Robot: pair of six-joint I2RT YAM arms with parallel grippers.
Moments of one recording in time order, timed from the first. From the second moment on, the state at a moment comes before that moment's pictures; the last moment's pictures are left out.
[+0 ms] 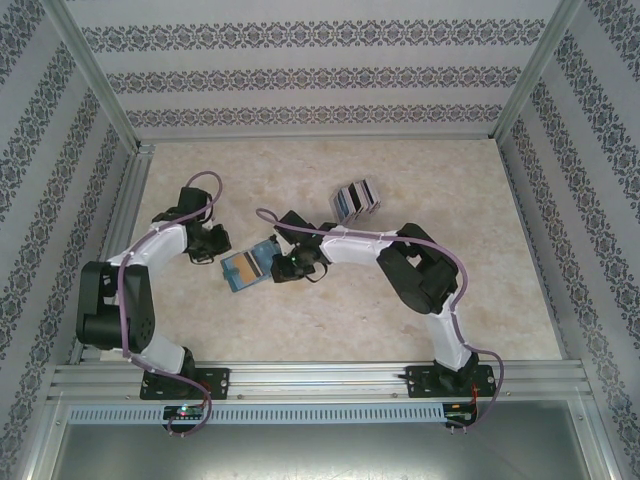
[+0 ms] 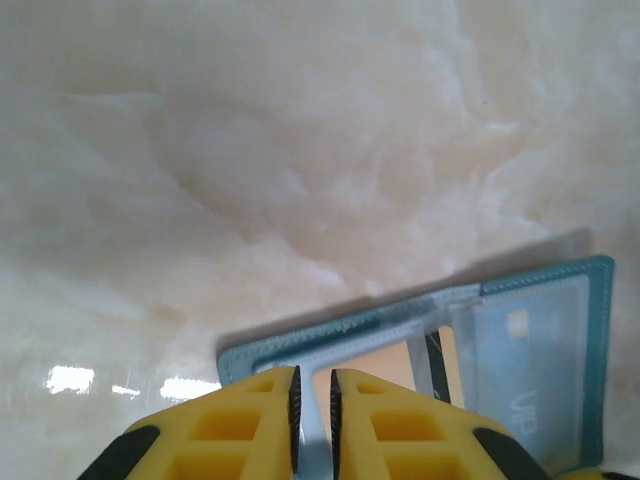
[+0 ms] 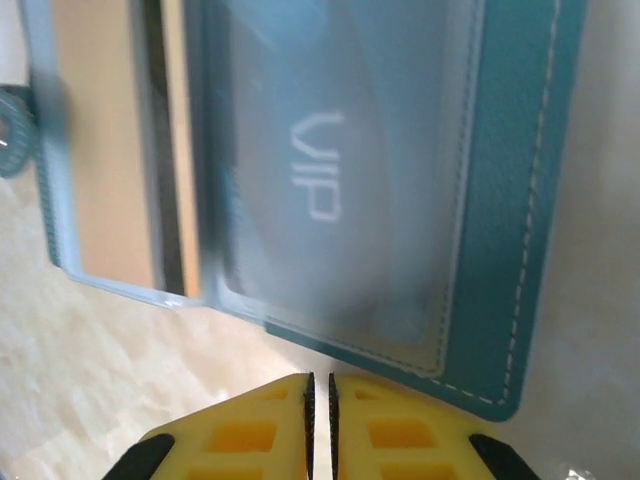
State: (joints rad) left arm -0.03 1.57 0.95 -0.59 0.18 -0.44; right arm 0.85 2.10 1.39 -0.41 -0.38 0.55
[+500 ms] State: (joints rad) left arm -0.03 1.58 0.83 -0.57 0.20 -0.43; right arm 0.74 2.22 1.57 -0.40 -0.40 0.55
